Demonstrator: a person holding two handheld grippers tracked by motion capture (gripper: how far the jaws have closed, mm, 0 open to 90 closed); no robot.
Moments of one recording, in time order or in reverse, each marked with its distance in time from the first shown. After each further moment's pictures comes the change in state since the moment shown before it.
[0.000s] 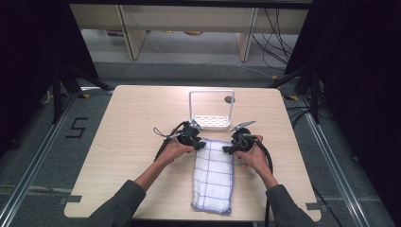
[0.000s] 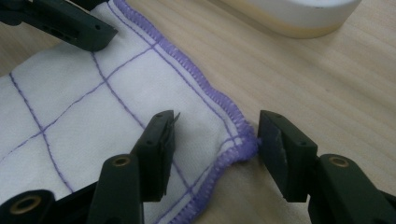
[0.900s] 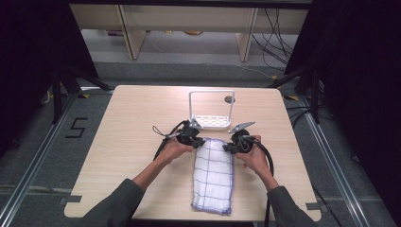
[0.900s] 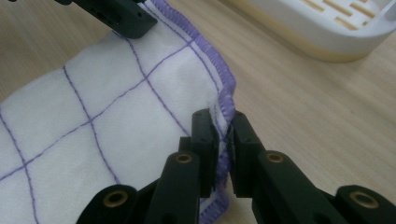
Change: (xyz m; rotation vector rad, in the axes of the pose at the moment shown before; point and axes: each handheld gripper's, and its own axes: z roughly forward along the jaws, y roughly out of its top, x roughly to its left) left arm -0.007 0.006 -0.016 -0.048 0.008 0.033; right arm 0.011 0.000 -0.010 -0.052 0.072 -0.079
